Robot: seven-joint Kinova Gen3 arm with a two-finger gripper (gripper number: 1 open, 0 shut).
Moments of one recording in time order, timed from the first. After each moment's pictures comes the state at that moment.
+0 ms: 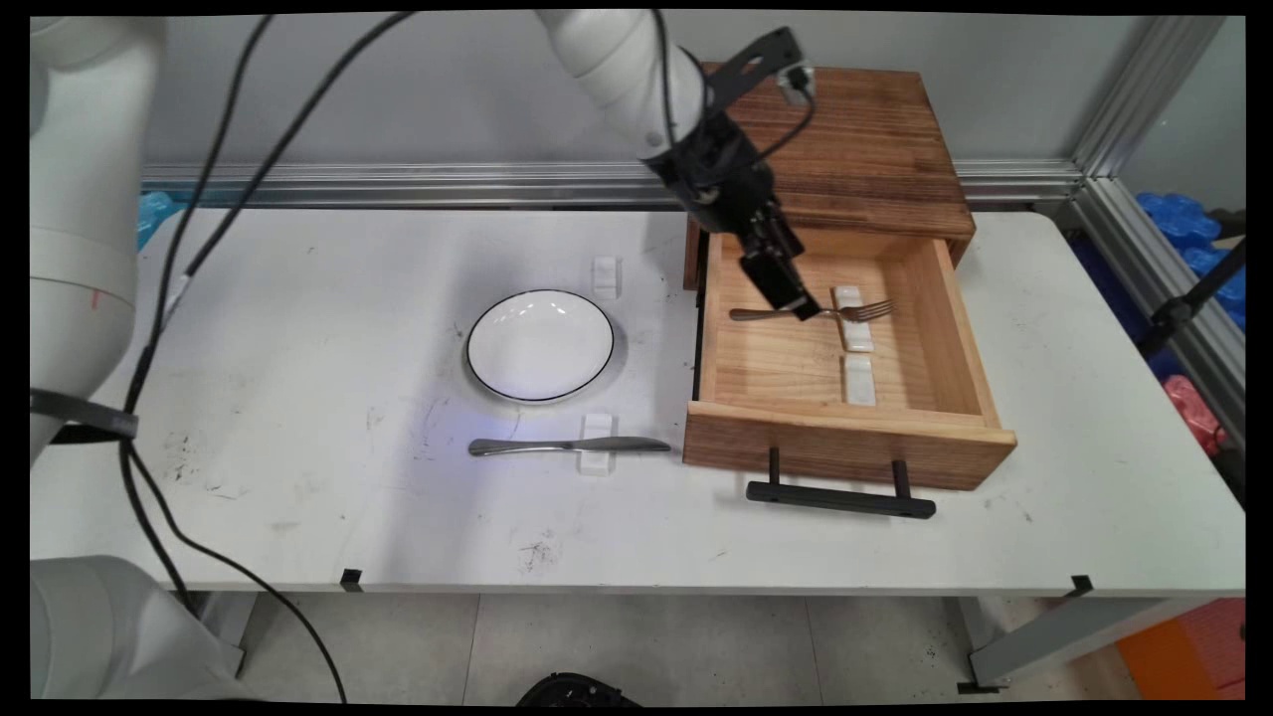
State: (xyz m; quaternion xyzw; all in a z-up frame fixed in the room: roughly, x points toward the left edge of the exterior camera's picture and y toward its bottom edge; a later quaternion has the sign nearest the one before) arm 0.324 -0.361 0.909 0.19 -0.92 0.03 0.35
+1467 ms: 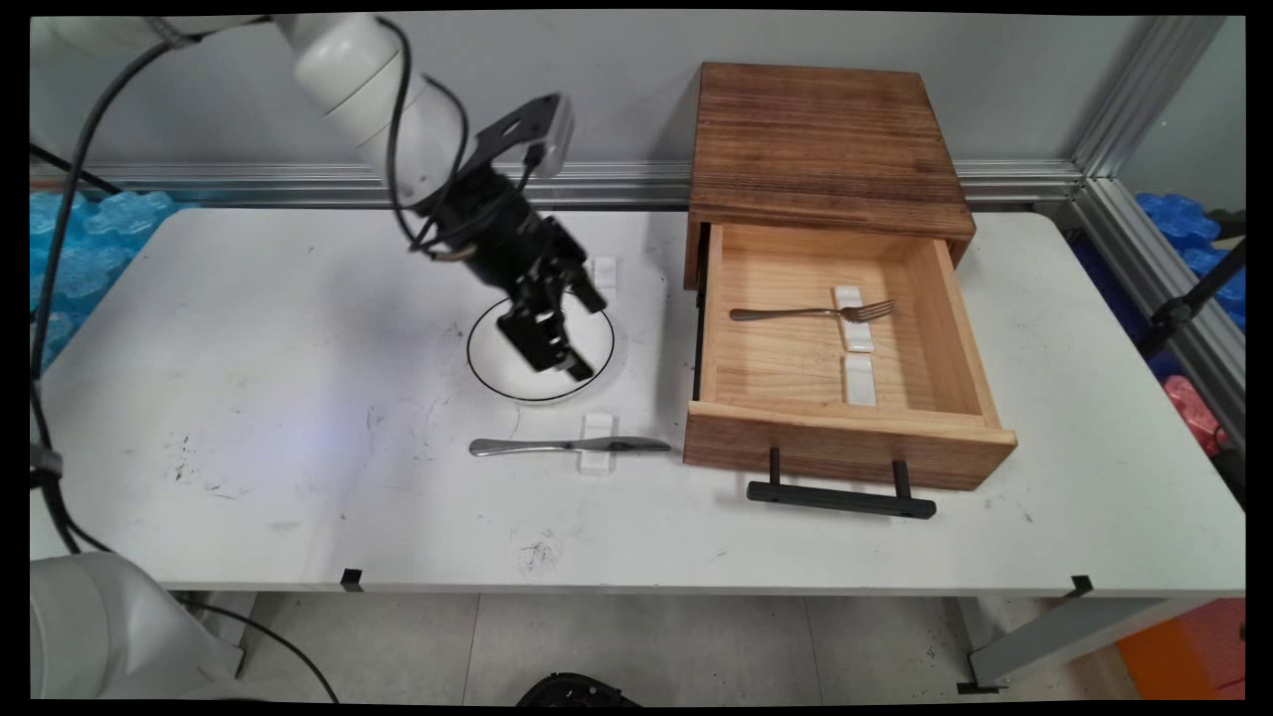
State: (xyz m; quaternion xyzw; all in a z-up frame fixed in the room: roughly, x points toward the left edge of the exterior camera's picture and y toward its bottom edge) arm 0.460 -0.259 0.892 0.17 -0.94 0.01 0.28
